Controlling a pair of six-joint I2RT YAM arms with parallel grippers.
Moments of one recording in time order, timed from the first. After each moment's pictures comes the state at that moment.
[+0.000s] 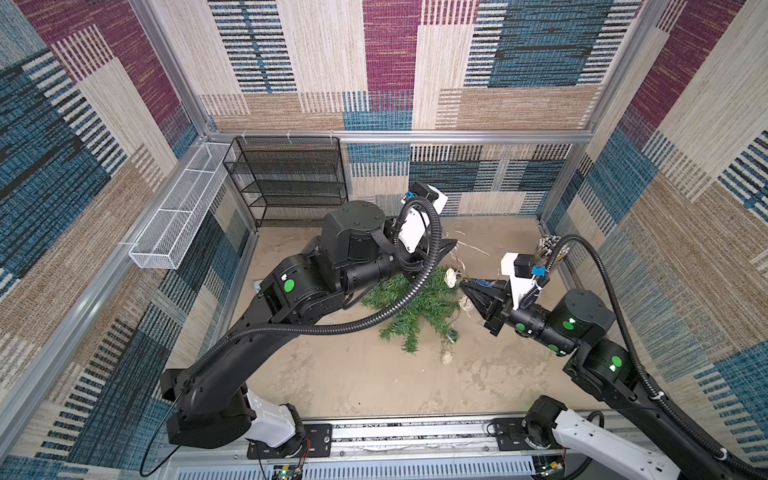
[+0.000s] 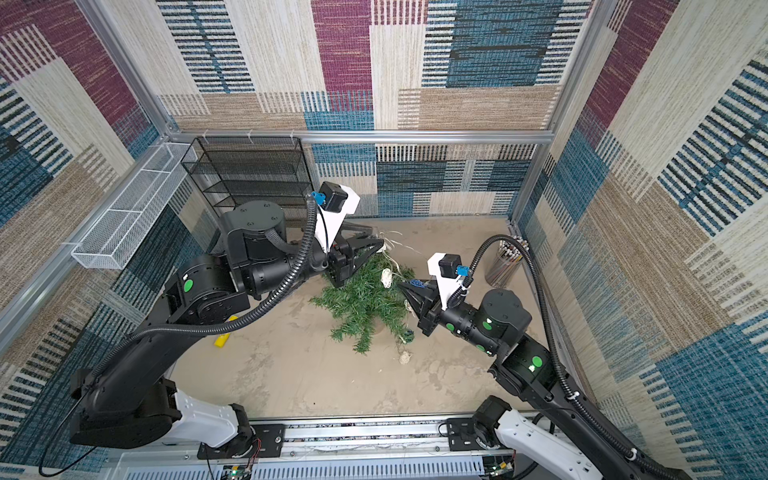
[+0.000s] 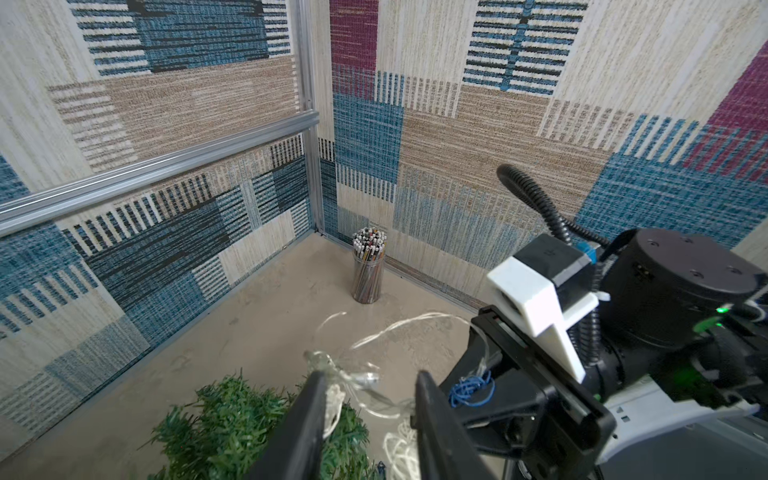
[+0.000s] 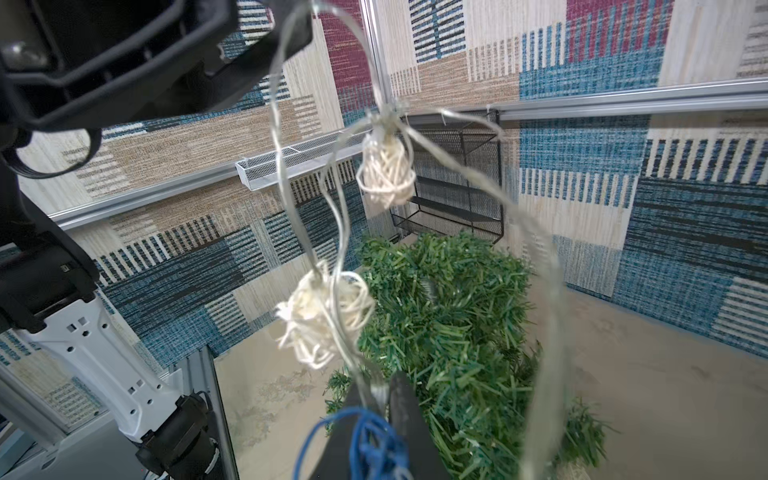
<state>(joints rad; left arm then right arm) -1.02 1.43 2.00 -0.74 -0.03 -0.04 0.70 0.69 0.93 -0.25 -0.19 0.19</state>
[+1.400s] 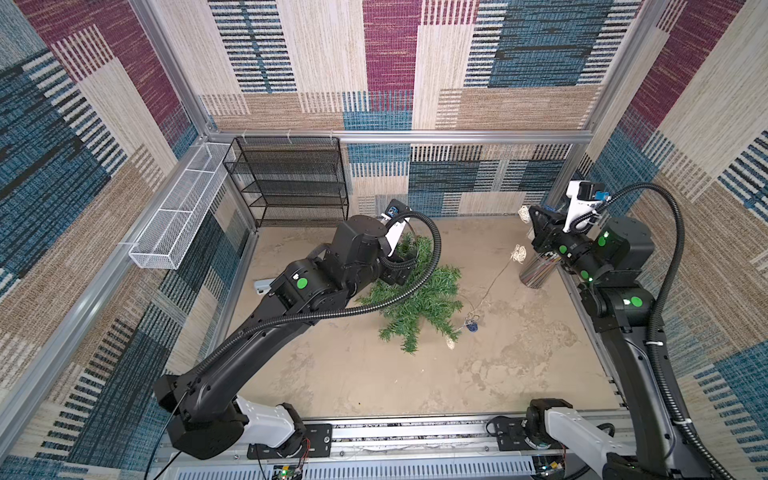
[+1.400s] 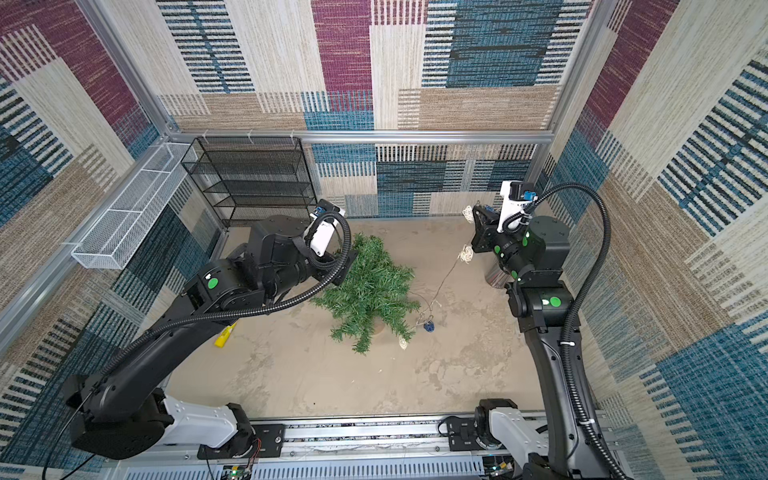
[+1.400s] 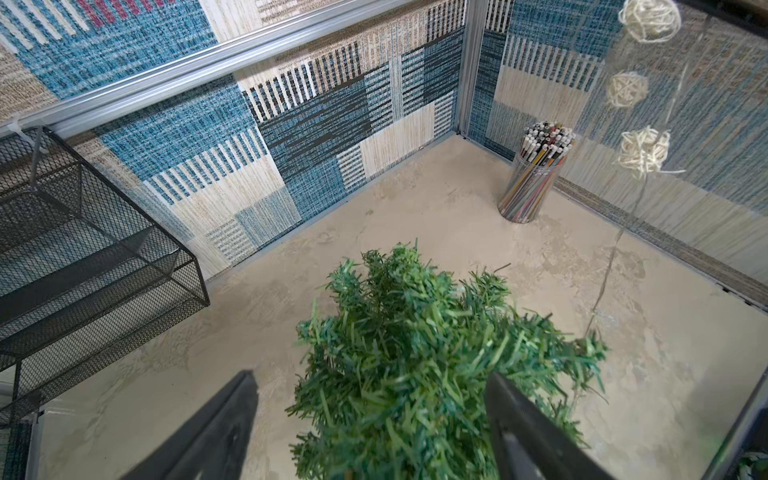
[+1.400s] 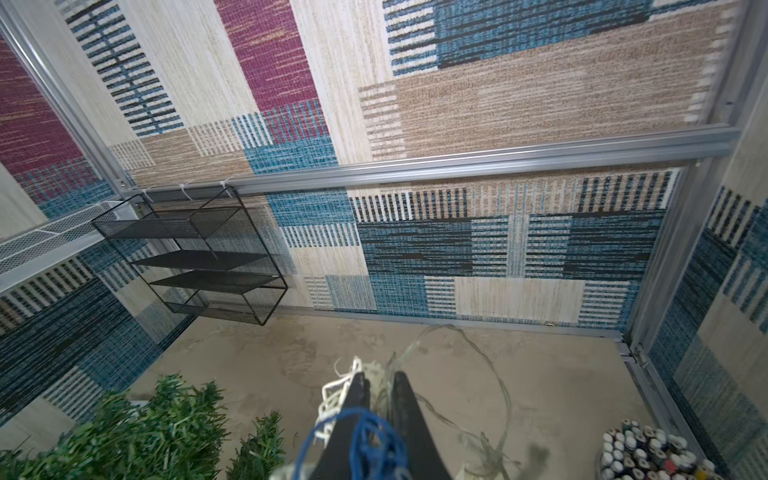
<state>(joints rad) -0.88 1.40 1.77 -0.81 -0.31 0.00 -0.02 1.01 1.30 -0.33 -0.30 0.17</state>
